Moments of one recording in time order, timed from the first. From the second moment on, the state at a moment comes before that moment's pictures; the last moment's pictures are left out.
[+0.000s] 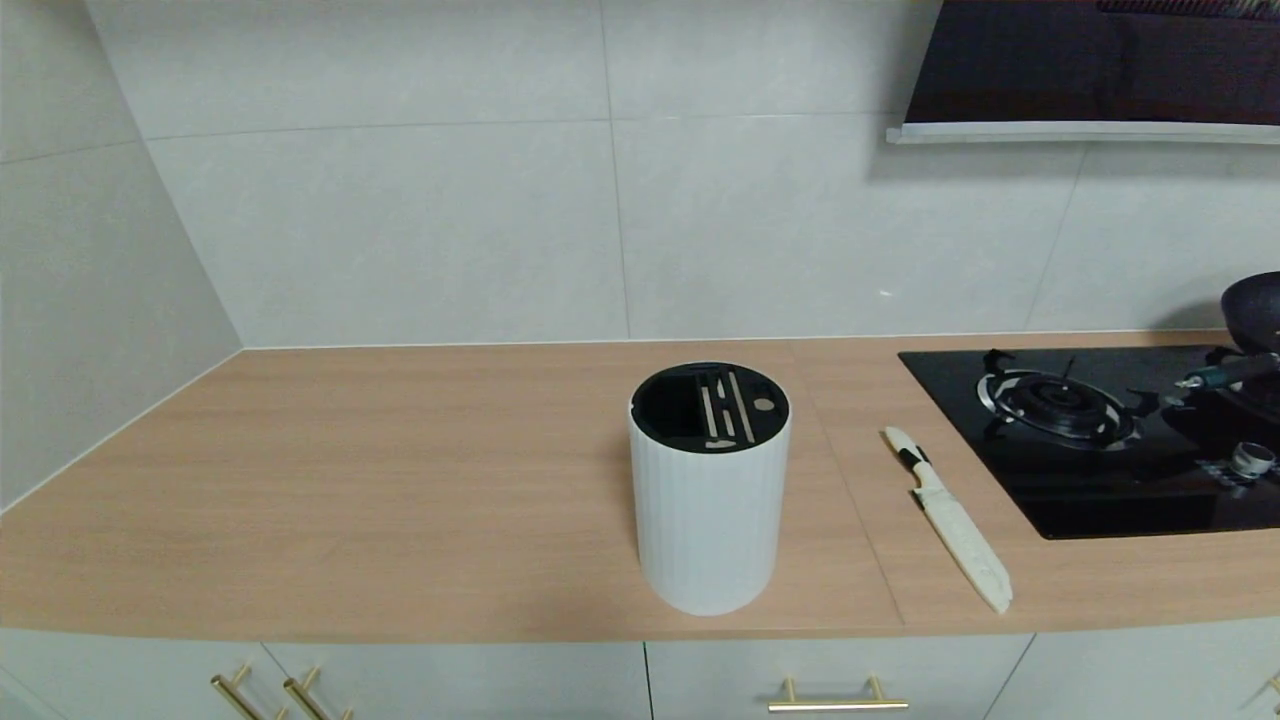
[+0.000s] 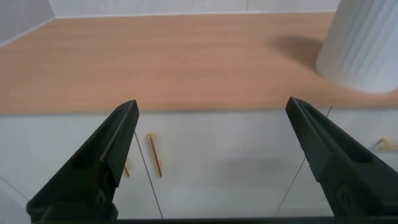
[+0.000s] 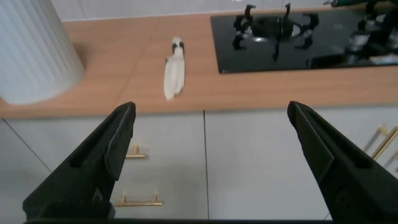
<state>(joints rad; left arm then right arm) 0.00 0.00 0.00 0.00 0.00 0.00 0.00 0.00 0.00 0.00 0.00 0.03</state>
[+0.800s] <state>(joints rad) 0.00 0.00 0.00 0.00 0.00 0.00 0.00 0.00 0.00 0.00 0.00 0.03</state>
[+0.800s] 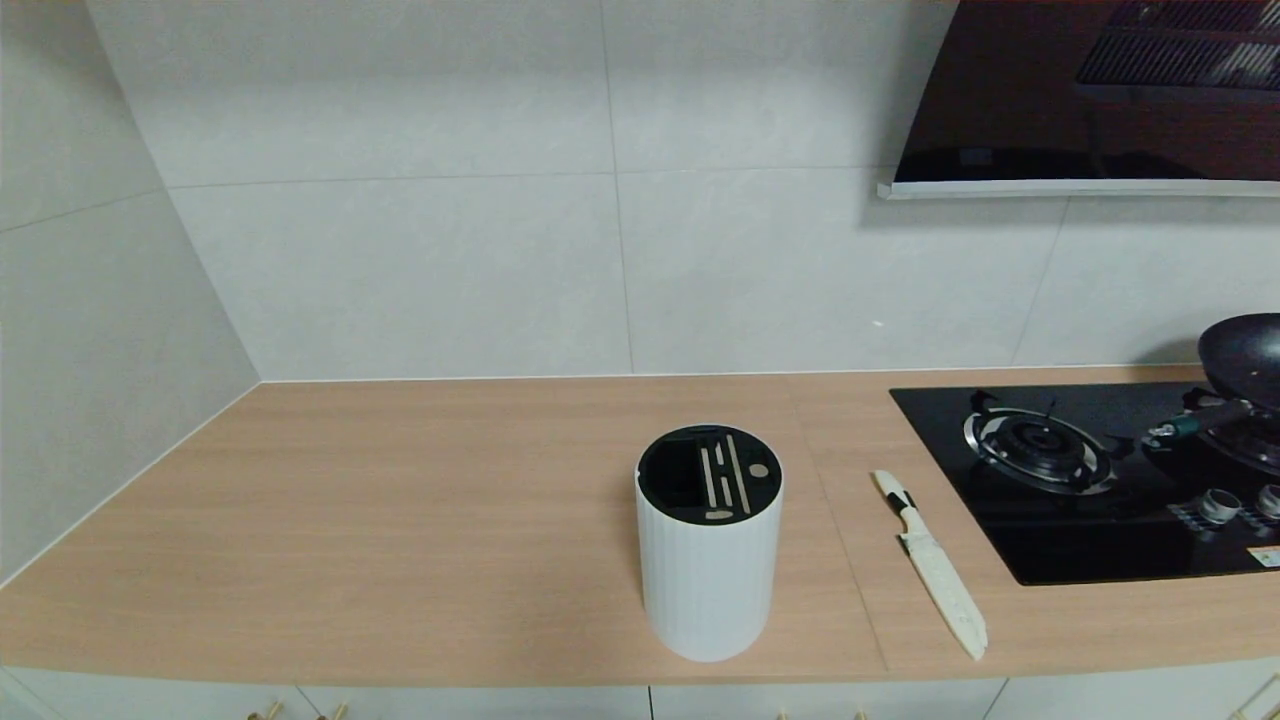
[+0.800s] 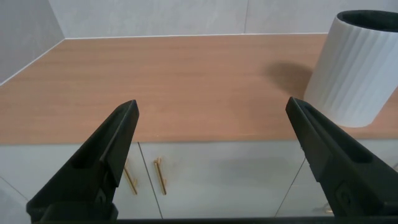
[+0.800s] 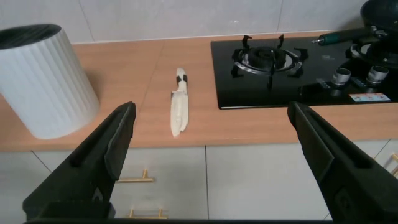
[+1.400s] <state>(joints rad) 0.00 0.00 0.00 0.00 0.00 0.00 0.00 0.00 0.00 0.00 0.00 0.00</state>
